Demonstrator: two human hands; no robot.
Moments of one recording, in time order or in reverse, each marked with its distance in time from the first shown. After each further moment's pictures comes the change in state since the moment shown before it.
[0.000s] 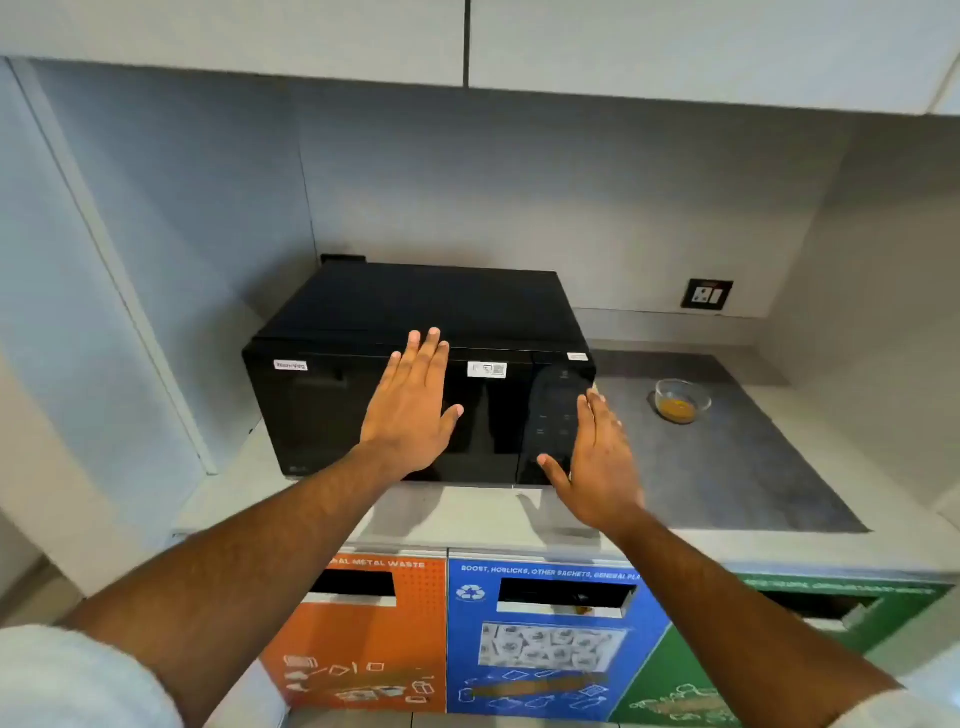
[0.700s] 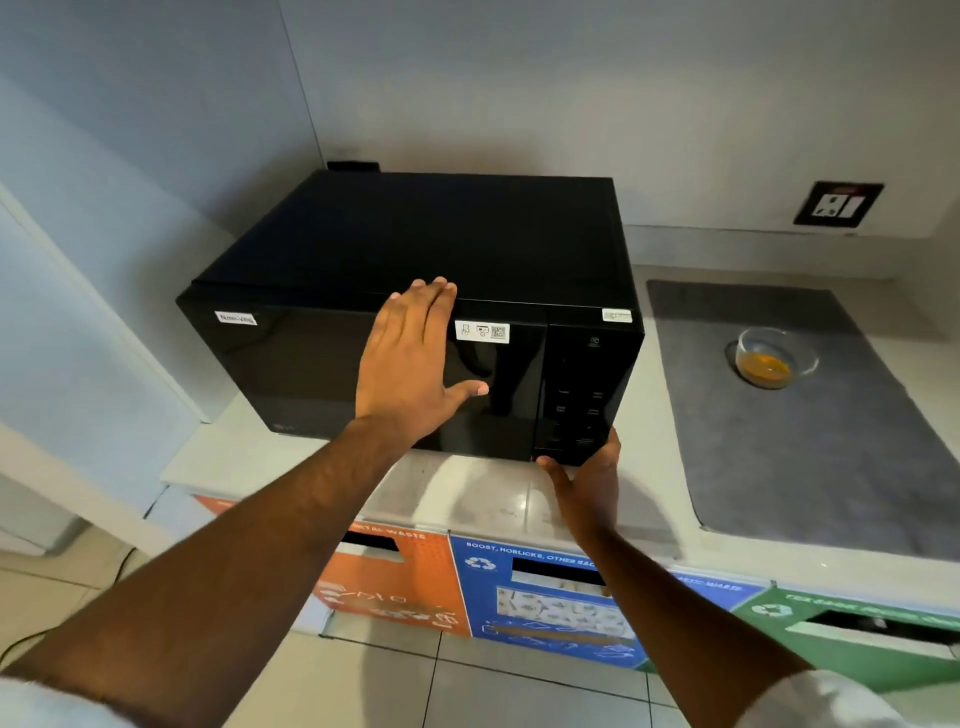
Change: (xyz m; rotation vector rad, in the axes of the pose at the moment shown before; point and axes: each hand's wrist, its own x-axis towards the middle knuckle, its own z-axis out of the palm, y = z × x) left_hand 0.059 0.012 0.070 0.193 0.061 -0.113; right_hand 0.020 0.044 0.165 0.796 -0.055 0.431
